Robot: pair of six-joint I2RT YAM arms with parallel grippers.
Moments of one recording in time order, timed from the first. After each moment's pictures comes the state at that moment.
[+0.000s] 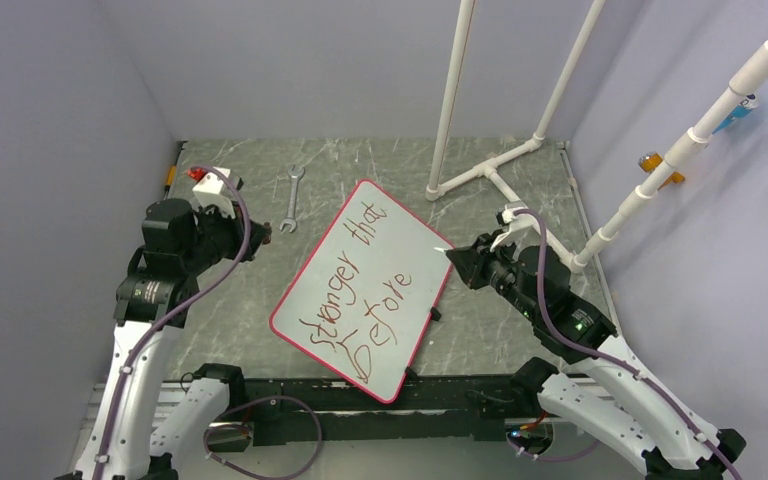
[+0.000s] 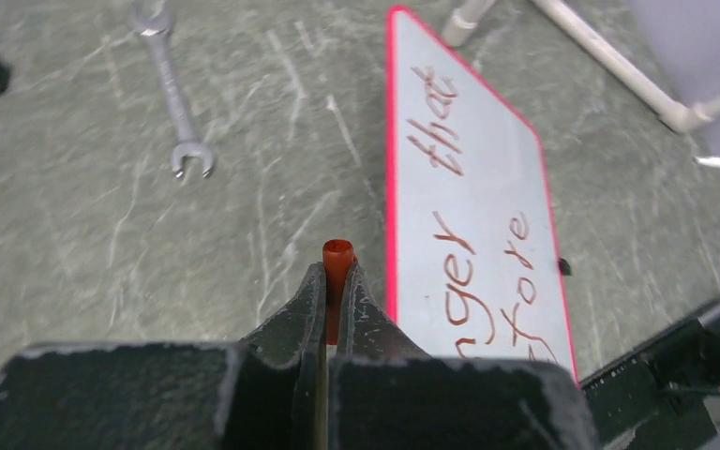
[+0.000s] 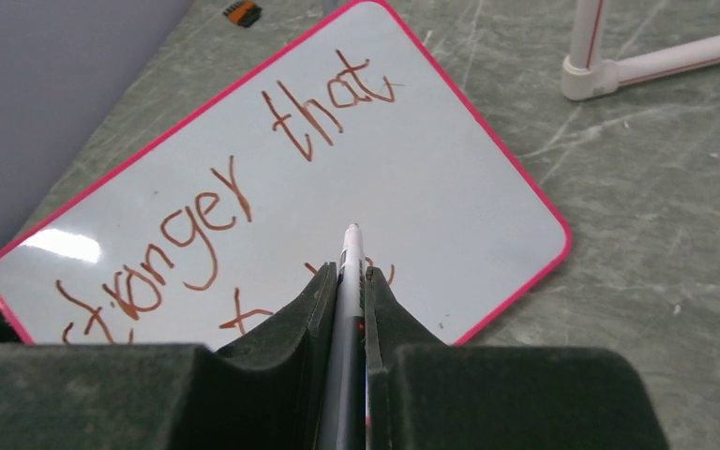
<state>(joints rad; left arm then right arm) -0.11 0.78 1.04 -0.66 0.33 -0.15 0.69 0.62 0.74 -0.36 0.12 0.35</state>
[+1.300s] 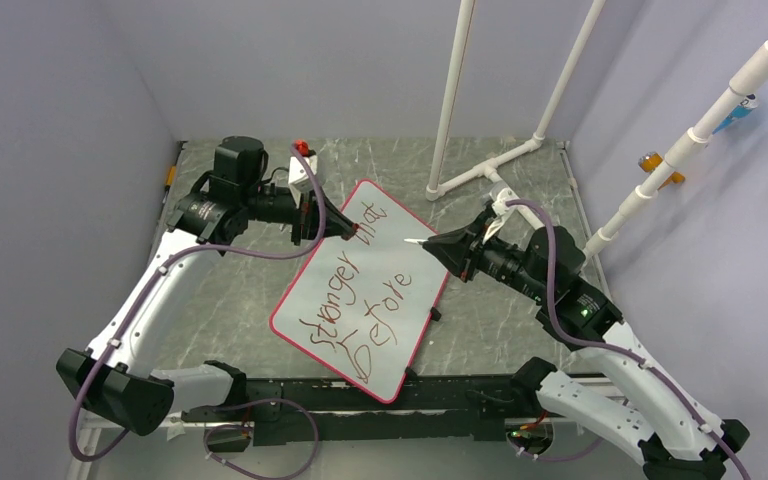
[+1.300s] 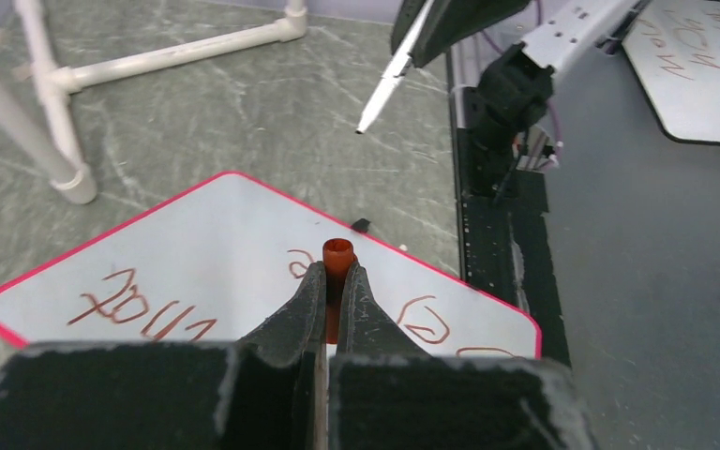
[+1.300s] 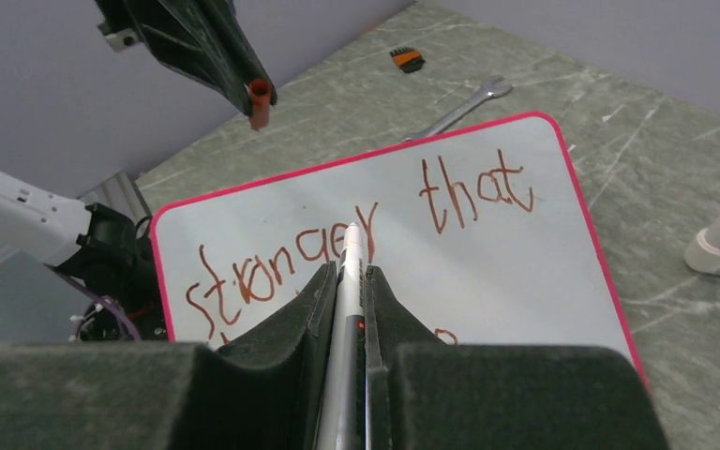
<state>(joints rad) -0.39 1.23 1.38 -0.62 1.07 0.34 0.69 0.71 0.90 -0.25 -0.23 0.20</state>
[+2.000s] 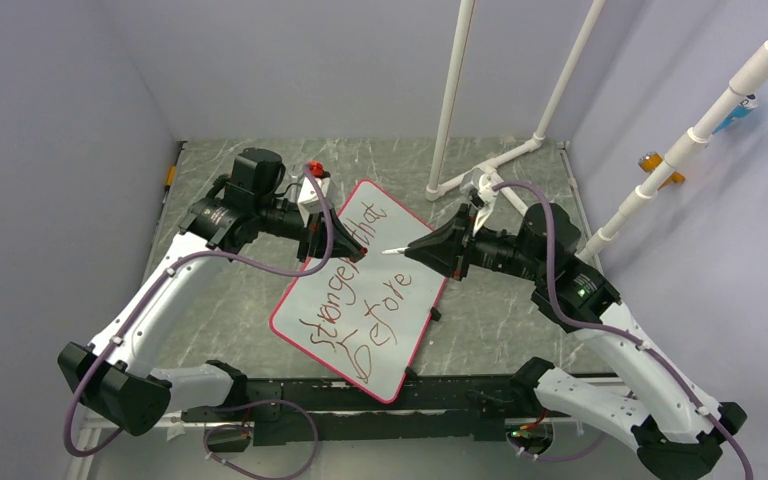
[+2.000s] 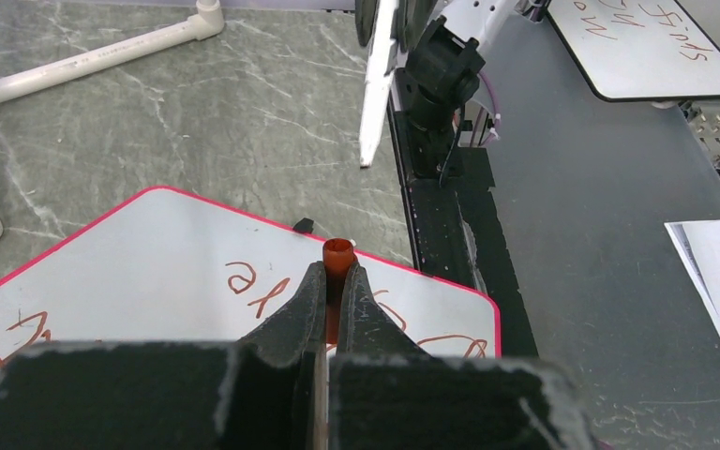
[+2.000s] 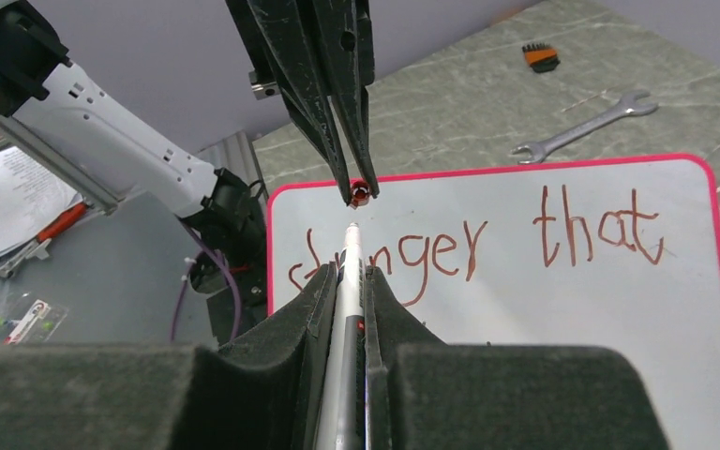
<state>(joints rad) -0.47 1.23 1.33 -0.69 1.17 0.45 0.69 0.84 1.07 -0.29 -0.52 0.22</state>
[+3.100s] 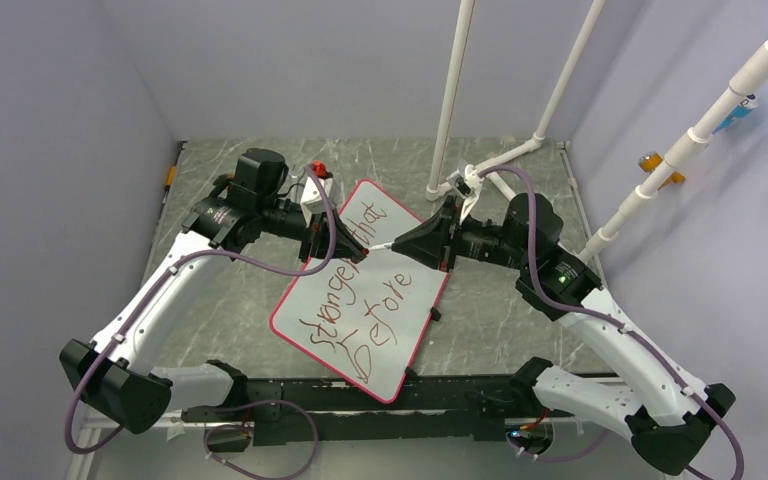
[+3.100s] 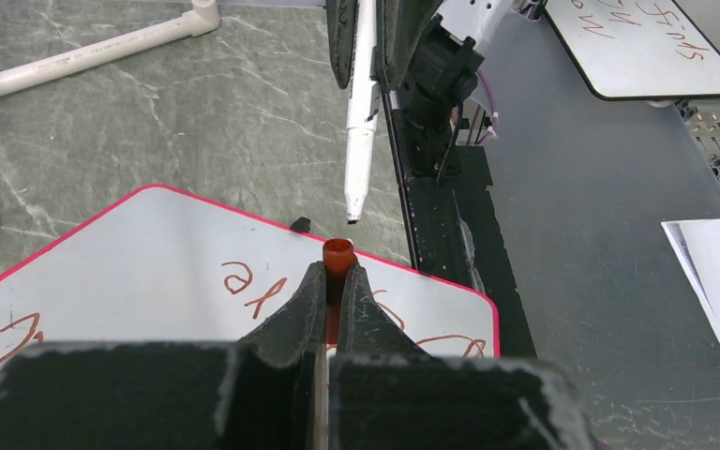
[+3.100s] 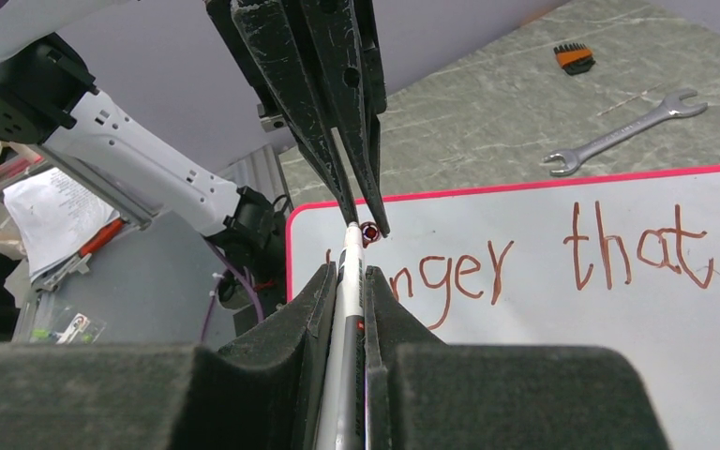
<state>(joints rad) -0.48 1.24 1.33 -0.69 1.16 0.45 0.69 0.93 1.07 -0.19 -0.57 0.30</state>
